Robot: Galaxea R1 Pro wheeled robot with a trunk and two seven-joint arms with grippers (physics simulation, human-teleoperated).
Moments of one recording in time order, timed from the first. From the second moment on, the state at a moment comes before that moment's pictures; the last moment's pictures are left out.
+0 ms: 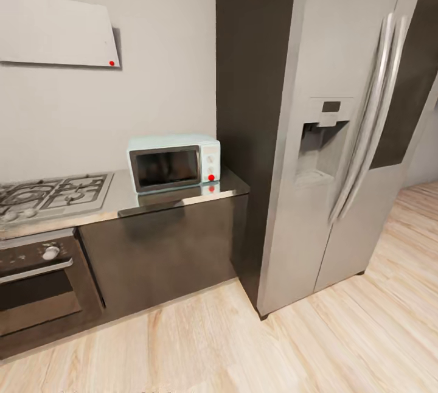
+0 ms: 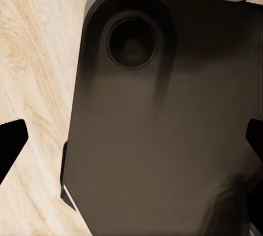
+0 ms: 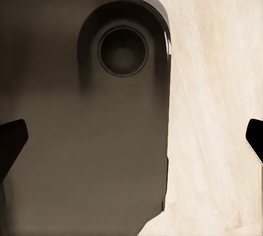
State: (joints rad) left arm 0.00 0.00 0.01 -0.02 0.19 -0.05 0.00; right arm -0.01 0.01 0.00 0.01 0.01 -0.09 -0.07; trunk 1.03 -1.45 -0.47
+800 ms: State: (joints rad) left arm 0.00 0.00 0.01 -0.02 0.19 -0.05 0.00; right arm -0.01 0.00 0.00 0.01 0.01 -0.09 -0.07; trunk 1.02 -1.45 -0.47
